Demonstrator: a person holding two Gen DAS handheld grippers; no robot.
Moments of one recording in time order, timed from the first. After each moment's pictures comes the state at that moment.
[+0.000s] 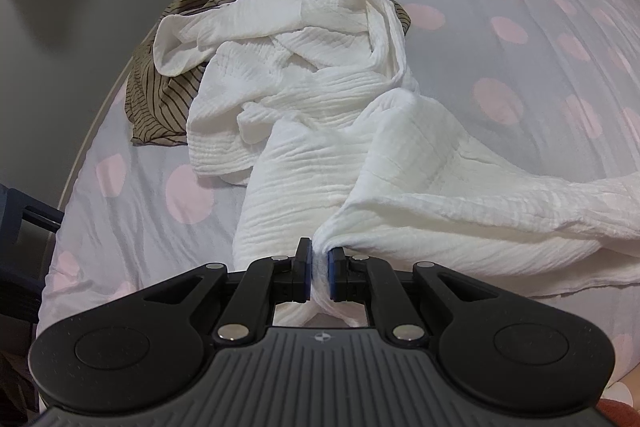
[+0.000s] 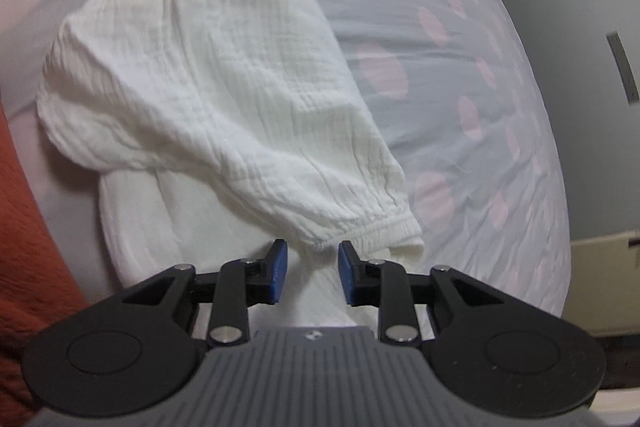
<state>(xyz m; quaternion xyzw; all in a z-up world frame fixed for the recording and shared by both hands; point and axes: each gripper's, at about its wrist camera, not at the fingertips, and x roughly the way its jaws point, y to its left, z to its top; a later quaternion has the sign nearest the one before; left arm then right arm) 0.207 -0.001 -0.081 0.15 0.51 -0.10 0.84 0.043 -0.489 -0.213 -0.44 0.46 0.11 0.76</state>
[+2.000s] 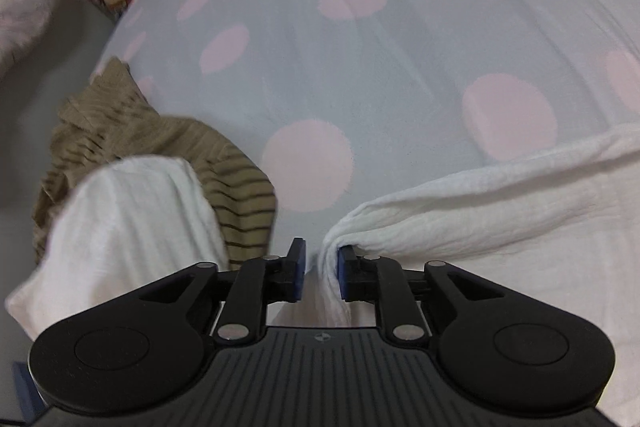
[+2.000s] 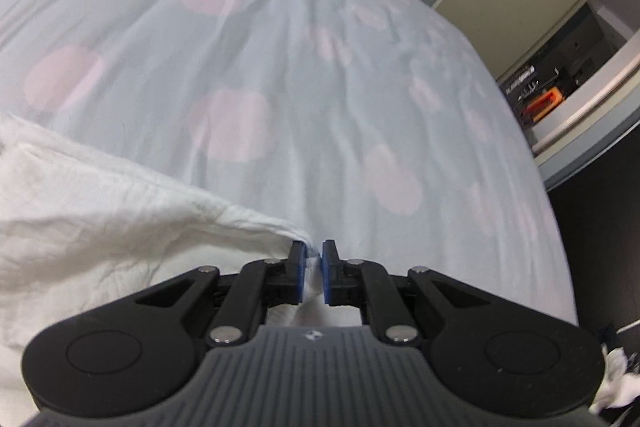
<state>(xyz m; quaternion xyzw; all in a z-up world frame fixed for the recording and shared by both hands) 0.414 -0.252 -0.187 0.30 0.50 -0.13 0.80 0.244 -0.702 -0.205 -0.11 0.48 -0.26 0.83</state>
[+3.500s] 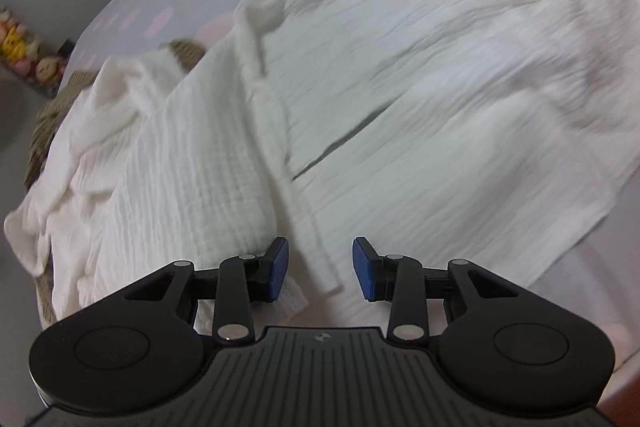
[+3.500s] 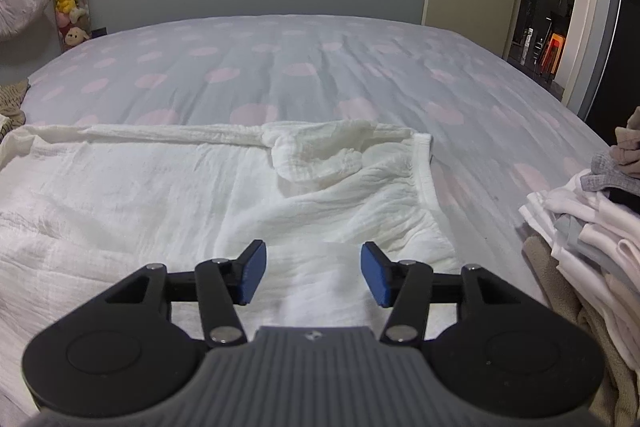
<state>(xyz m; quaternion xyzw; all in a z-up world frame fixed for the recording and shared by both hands) 0.214 -0.118 -0.173 0.39 0.43 -0.29 0.76 0.092 -0.518 -0.174 0.07 0.33 -0.25 0.91</state>
